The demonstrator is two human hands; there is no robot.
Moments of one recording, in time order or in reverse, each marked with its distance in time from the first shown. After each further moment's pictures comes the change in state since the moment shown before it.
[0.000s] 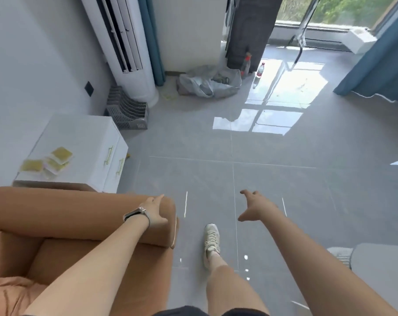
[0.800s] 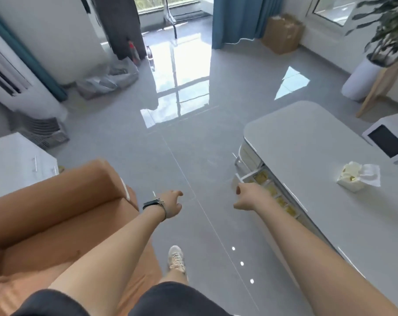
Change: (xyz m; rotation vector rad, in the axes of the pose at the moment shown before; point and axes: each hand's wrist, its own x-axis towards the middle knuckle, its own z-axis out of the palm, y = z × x) left_hand -0.296 0.147 0.315 0.486 -0.055 0.497; right_hand -0.400 0.218 0.324 0.297 0.154 0.267
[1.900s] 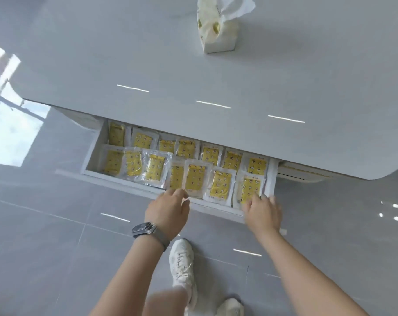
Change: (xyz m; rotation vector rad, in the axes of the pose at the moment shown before) left_hand 0.298 0.359 0.344 0.417 -0.064 0.587; right_hand 0.154 0.394 0.462 0.574 0.242 0.923
